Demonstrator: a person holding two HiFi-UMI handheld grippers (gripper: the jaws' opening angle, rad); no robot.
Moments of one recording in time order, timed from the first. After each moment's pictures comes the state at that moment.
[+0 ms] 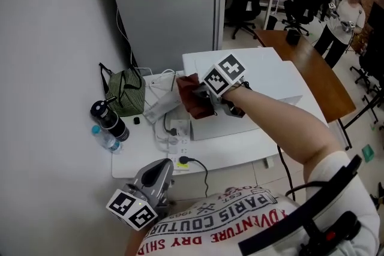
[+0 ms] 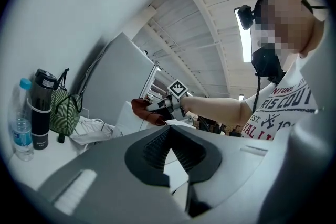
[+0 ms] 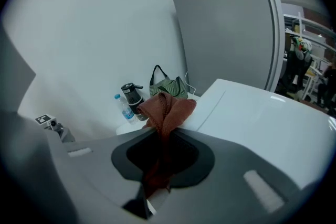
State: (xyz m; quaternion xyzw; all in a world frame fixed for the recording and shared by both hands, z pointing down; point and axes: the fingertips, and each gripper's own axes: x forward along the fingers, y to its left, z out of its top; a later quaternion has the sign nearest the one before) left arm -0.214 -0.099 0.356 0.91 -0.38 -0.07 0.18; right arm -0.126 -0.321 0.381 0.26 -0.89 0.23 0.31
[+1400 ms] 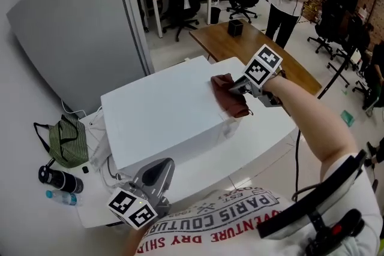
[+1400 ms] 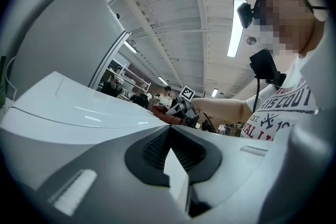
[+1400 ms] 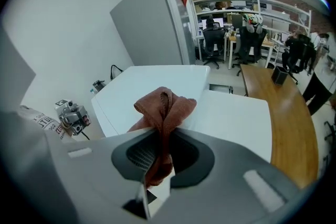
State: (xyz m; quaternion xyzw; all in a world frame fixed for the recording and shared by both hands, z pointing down) left arm 0.029 -0.210 0.365 0.96 -0.21 -0.03 0.19; right arm 0.284 -0.341 0.394 0.36 -0.81 0.33 0.34
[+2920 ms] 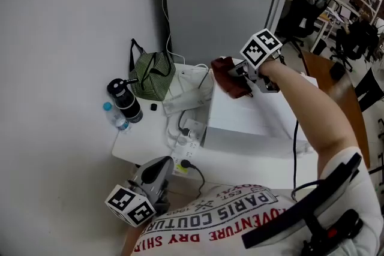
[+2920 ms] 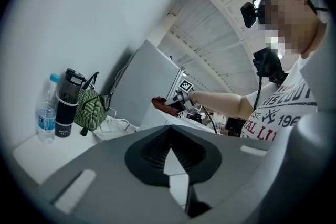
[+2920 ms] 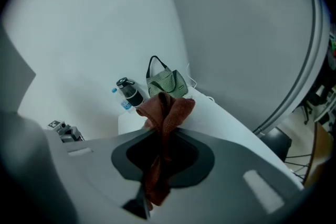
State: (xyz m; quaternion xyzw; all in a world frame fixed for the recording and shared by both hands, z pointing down) left arm -0.216 -0.132 0.381 0.82 -0.52 -0.09 0.20; right arm -0.108 -0.438 0.382 0.13 -0.87 0.24 0.41
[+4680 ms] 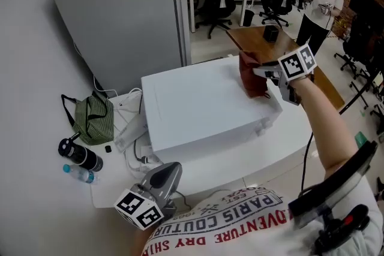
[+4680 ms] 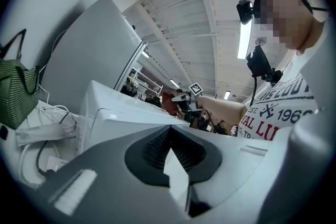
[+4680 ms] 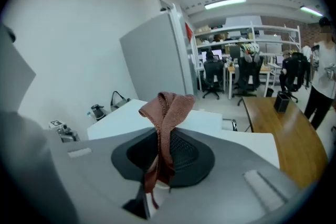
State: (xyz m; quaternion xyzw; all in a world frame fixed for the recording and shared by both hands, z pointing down) left arm -0.070 -0.193 0.381 0.94 -0.28 -0.04 0.20; right arm 0.232 -0.393 0.324 0.41 -0.86 0.23 0.22
